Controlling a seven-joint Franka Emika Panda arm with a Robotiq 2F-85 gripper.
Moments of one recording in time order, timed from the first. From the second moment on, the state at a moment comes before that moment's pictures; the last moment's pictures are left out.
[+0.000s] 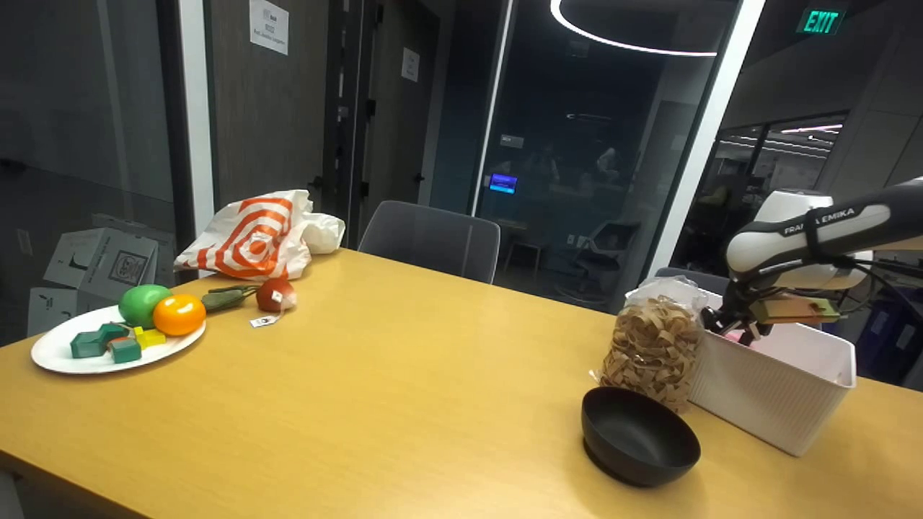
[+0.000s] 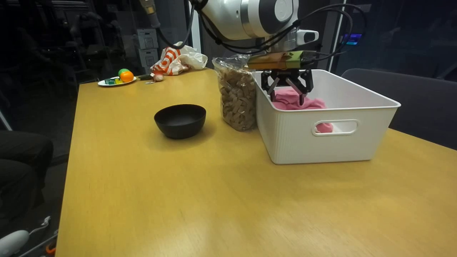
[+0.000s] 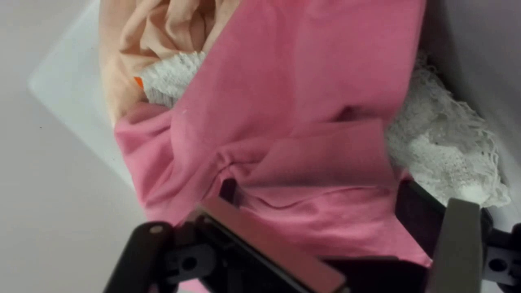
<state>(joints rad) -0.09 0.53 -0.09 -1.58 -0.11 2.33 -0.12</state>
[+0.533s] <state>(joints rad) -0.09 0.54 -0.08 -1.58 -0.11 2.34 -0.16</state>
